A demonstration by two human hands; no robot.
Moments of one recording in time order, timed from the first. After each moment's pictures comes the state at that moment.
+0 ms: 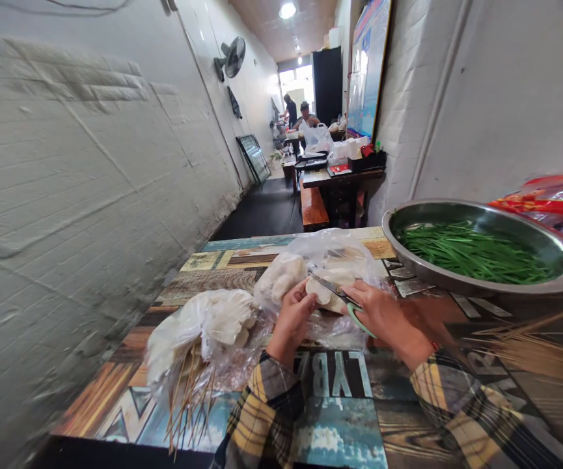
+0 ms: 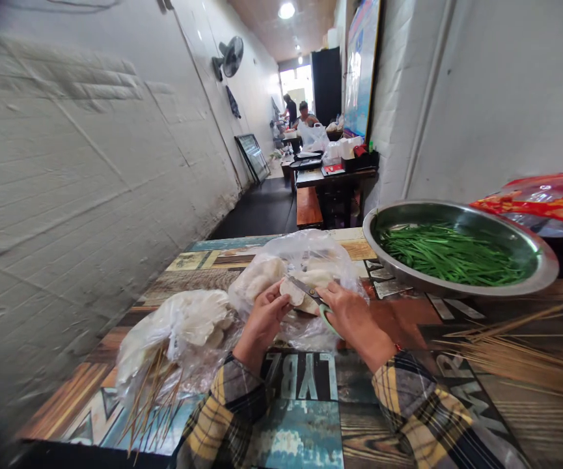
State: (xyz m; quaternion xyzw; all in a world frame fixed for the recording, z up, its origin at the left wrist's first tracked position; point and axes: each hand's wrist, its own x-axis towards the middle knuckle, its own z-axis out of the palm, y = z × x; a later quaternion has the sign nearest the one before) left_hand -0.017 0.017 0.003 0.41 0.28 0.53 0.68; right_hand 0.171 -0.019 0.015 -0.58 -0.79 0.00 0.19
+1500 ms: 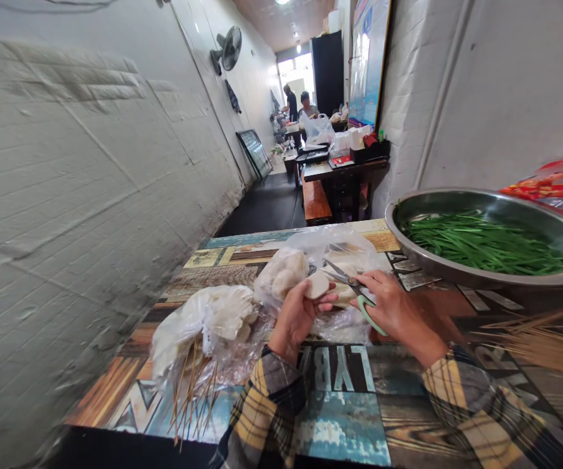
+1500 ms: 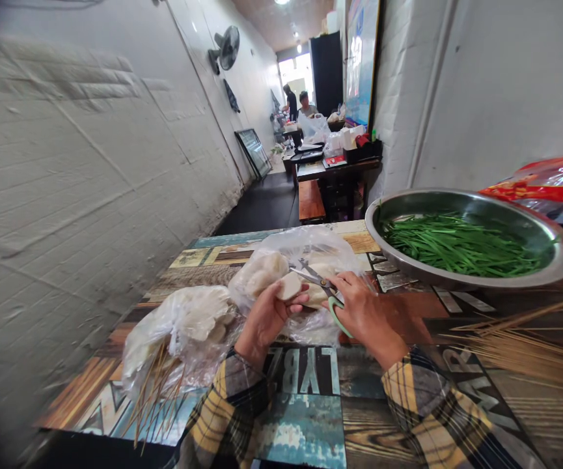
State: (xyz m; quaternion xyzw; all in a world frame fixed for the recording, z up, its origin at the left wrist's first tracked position) left_hand -0.018 0.015 0.005 0.33 0.26 0.47 0.78; right_hand 0.189 -0.019 0.000 -0.57 -0.75 0.00 0.35
